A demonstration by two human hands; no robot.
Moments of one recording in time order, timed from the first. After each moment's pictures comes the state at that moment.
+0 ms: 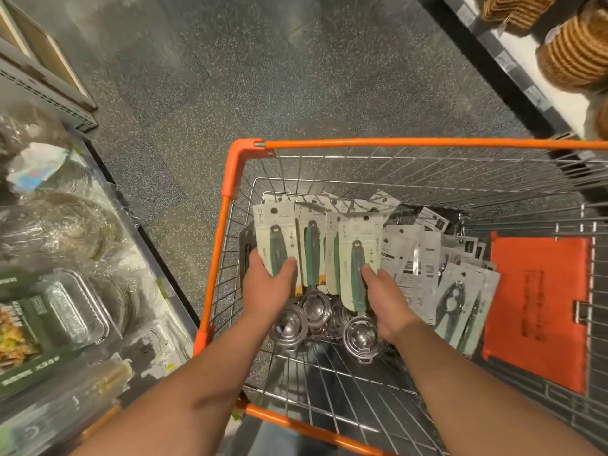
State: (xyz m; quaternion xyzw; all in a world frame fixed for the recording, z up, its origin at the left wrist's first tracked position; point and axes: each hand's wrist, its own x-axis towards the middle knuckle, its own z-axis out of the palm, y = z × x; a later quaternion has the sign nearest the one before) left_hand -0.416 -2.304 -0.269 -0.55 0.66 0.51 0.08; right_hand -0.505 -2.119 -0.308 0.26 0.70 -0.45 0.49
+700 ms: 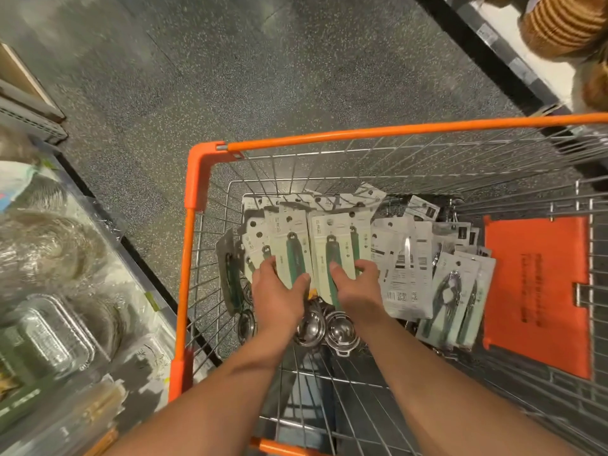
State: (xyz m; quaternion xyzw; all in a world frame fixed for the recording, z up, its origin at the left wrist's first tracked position) left_hand -0.433 -2.265 -0.296 -0.54 0.71 0.44 0.13; right_hand -0.492 -2.142 -0.325 0.24 0.77 -0.44 0.40
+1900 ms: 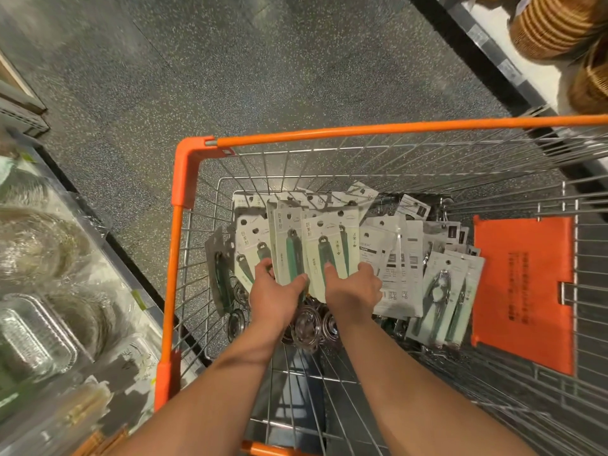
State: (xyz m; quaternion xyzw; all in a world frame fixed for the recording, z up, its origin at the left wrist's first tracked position) left_hand -0.436 -2.263 -0.304 -0.55 0.62 0.55 0.13; right_hand -0.491 -2.154 -0.320 0.25 0.87 -0.27 0.33
